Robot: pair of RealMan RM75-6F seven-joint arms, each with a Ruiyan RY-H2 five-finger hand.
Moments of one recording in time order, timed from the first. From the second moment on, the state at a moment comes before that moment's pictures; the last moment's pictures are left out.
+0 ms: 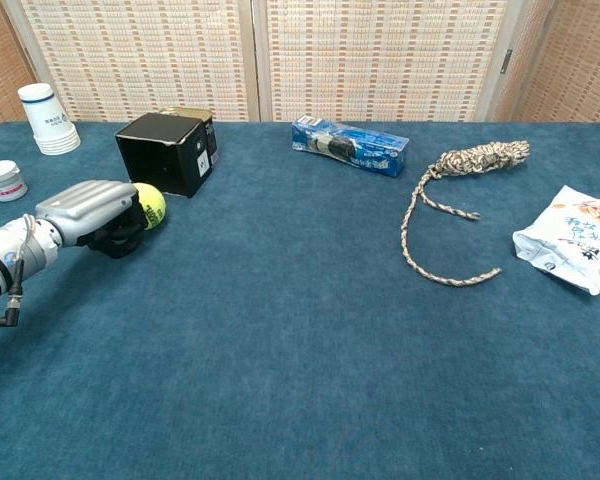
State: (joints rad) left arm -0.73 -2.01 -0.08 -0.31 1.52 1.01 -0.42; right arm 0.06 -1.14 -0.01 -1.61 -1.57 1.46 0.17
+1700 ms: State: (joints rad) left arm -0.78 -1.88 -0.09 -0.44 1.44 0.84 -0.36; right arm 0.07 -1.14 -0.01 -1.61 -1.58 1.45 0.17
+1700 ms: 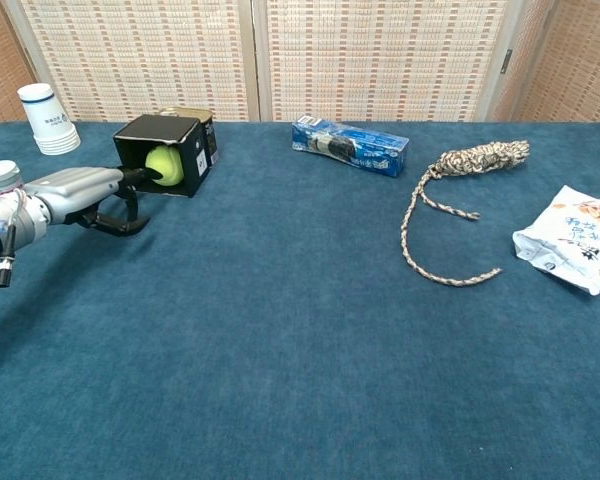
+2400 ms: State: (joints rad) left arm -0.60 -1.69 -0.10 -0.77 1.39 1.07 -0.11; right arm 0.07 -1.13 -0.02 -1.59 -1.59 1.44 0.24
